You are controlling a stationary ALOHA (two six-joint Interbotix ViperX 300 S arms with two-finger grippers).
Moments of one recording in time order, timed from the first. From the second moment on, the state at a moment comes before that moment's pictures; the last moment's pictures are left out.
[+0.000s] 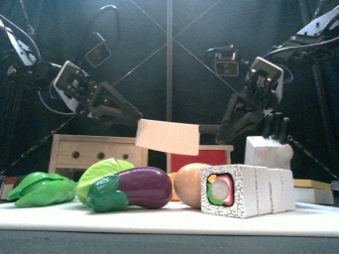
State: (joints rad) left arm 0.06 -0.13 1.04 0.19 -0.64 -0.05; right arm 0.00 -0.21 0.86 -0.96 0.16 1.25
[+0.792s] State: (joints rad) left arm 0.08 -0.20 1.10 0.17 -0.65 -0.05; right arm 0.04 -0.33 0.86 -0.72 0.29 1.26
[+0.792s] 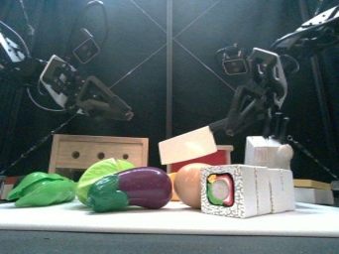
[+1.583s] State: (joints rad) left arm 0.12 -0.29 1.08 0.18 -0.65 -0.04; right arm 0.11 -0.50 0.64 -0.32 0.76 1.27
